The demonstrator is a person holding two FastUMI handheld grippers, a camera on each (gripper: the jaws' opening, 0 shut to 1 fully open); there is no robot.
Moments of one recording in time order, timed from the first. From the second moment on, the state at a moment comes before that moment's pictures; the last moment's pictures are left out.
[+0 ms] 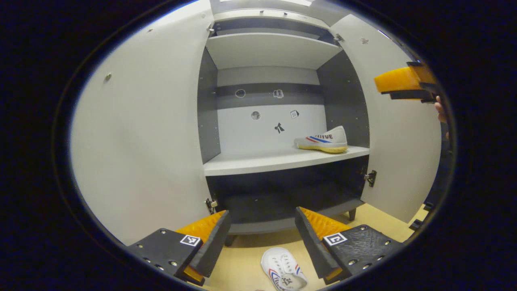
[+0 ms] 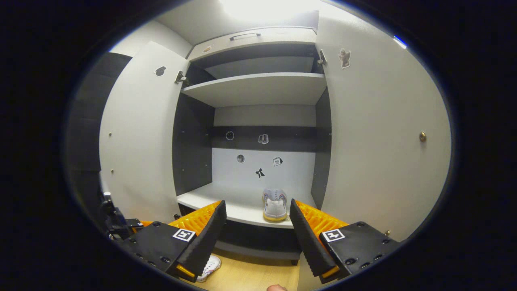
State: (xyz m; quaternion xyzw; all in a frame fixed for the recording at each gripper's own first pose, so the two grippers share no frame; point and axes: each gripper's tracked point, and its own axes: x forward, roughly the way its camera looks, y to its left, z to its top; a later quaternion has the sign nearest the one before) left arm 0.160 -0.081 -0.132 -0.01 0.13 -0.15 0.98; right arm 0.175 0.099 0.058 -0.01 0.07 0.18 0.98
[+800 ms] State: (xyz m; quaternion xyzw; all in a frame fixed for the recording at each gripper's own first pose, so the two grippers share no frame) left arm 0.128 -0.097 -0.313 0.02 0.31 -0.15 0.94; right arm 0.101 0.051 0.016 0.00 0.08 0.14 0.99
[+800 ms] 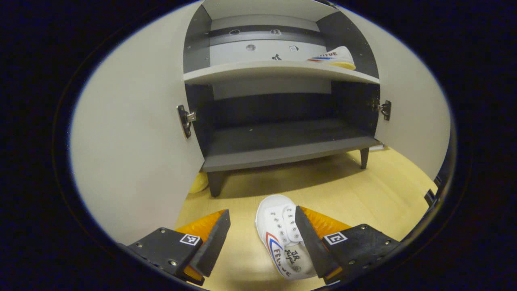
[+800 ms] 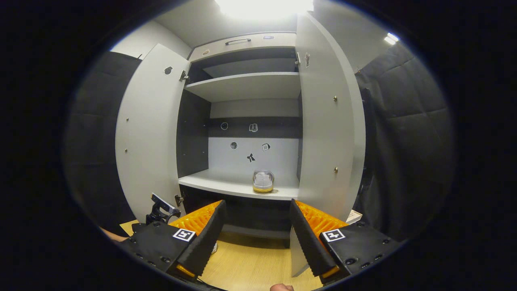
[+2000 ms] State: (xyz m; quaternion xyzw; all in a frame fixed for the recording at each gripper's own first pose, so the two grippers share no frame) left arm 0.092 -0.109 -0.393 0.04 0.42 -0.18 0.89; right arm 0.099 0.073 0.022 -0.02 0.07 0.15 0.99
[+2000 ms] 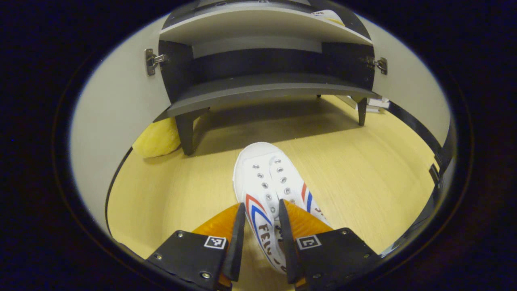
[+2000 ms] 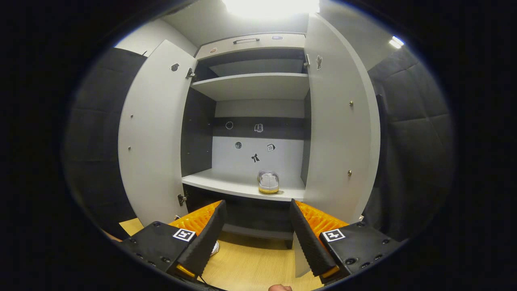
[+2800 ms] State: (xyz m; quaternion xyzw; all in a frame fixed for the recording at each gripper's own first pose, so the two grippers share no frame) left arm 0.122 -0.107 -0.326 -0.04 0.36 -0.15 0.92; right arm 0.089 0.083 0.039 -0.04 0.05 0.17 0.98
